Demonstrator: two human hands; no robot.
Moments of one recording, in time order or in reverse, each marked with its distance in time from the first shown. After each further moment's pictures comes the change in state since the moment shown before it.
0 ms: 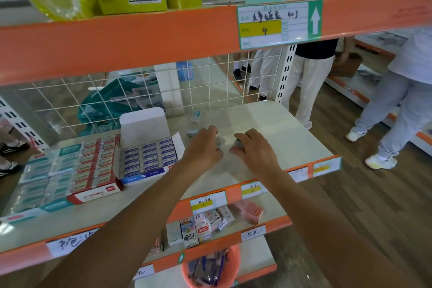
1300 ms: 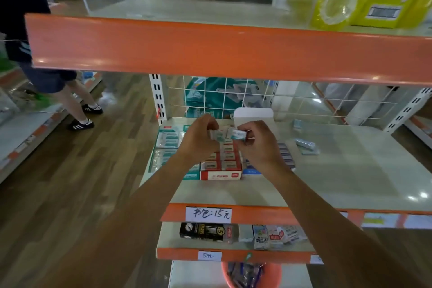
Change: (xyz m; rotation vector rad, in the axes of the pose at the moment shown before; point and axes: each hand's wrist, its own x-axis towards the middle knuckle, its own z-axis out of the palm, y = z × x) left_hand -0.093 -0.231 -0.142 -0.356 0.258 -0.211; right_hand 0.063 -0.267 0.064 0.452 -0.057 -0.030
